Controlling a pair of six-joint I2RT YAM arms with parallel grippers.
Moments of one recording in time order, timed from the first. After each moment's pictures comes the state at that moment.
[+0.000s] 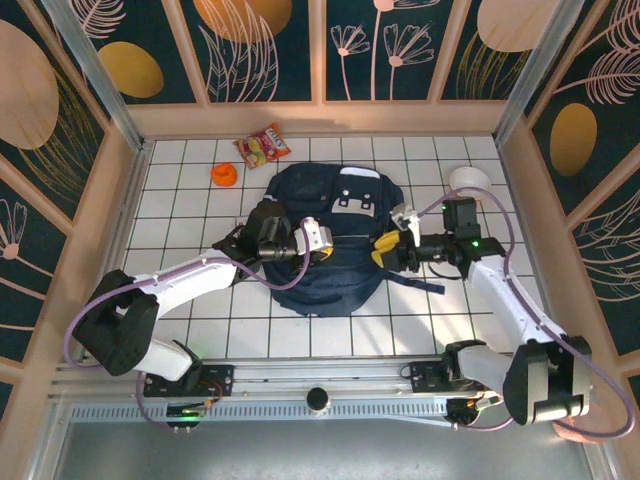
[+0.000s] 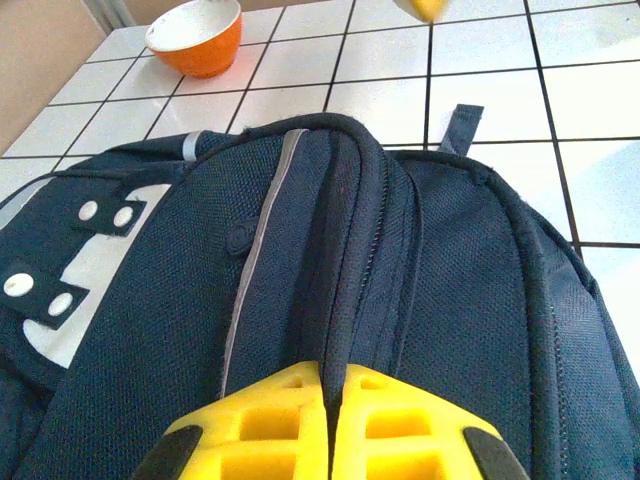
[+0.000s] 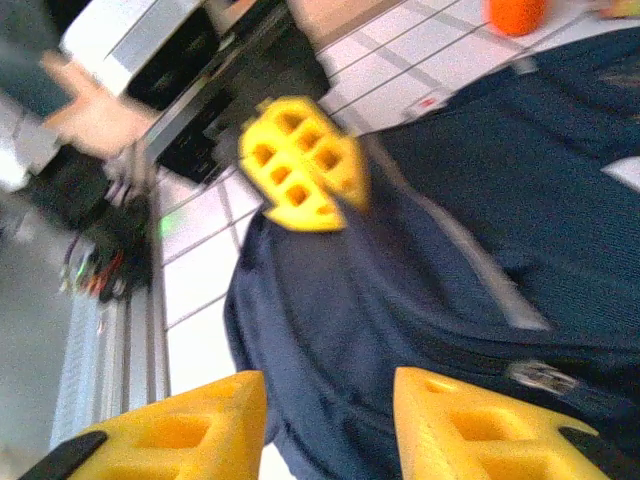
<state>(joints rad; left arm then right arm) -0.68 1.46 0.81 0.12 0.54 0.51 0.15 1.10 0.74 -0.46 -1.07 -0.39</state>
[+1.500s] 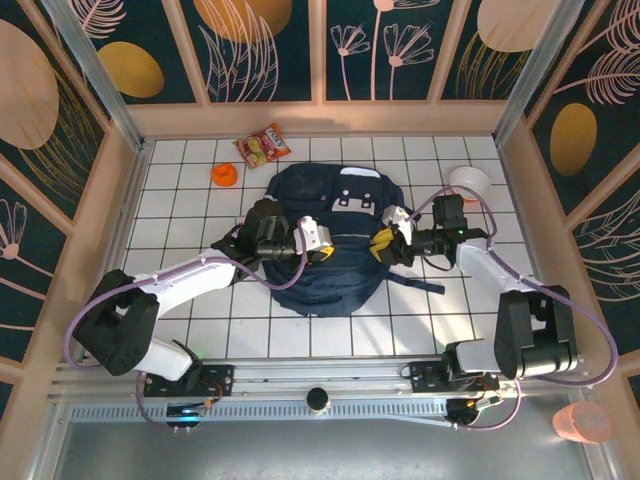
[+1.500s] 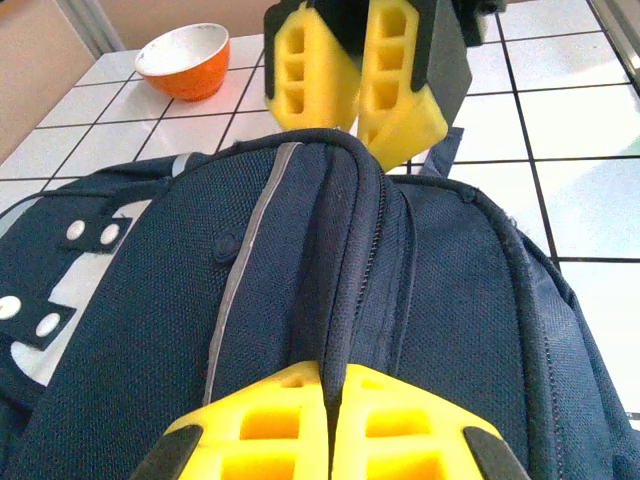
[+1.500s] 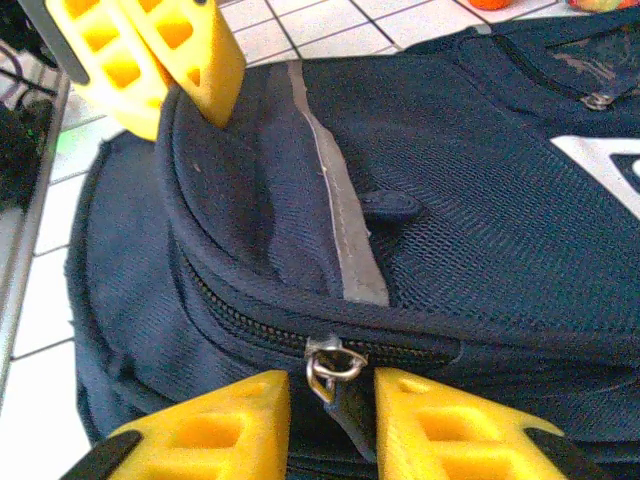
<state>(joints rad) -0.67 1.46 0.81 0.15 0.60 0.50 0.17 1.33 0.75 -0.35 -1.01 -0.71</state>
